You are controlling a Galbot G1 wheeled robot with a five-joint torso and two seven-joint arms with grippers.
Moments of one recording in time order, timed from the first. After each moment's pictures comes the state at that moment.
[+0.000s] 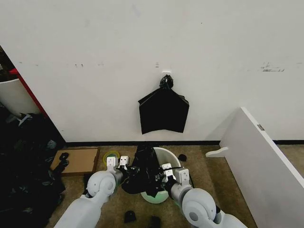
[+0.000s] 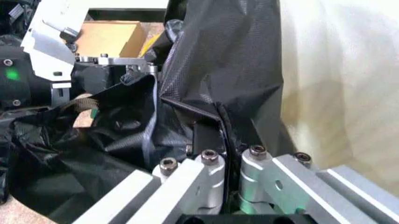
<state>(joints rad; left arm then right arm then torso) 1.14 -1.17 -0.22 -1.78 -0.86 0.74 -0.27 -1.17 1.10 -0.15 2.09 0.84 -0.62 0.50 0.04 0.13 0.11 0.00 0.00</state>
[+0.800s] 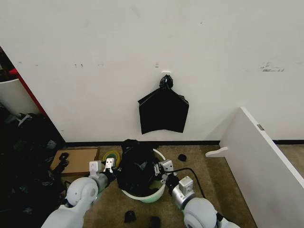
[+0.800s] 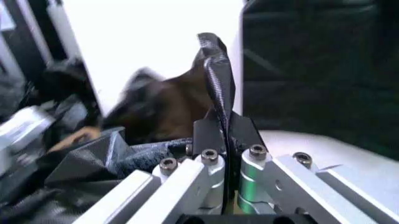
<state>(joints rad) 1.31 -1.11 -0.40 -1.89 -0.65 0.65 -0.02 -1.24 1.10 -0.07 1.97 0.35 -0.01 0.15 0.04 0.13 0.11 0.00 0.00</state>
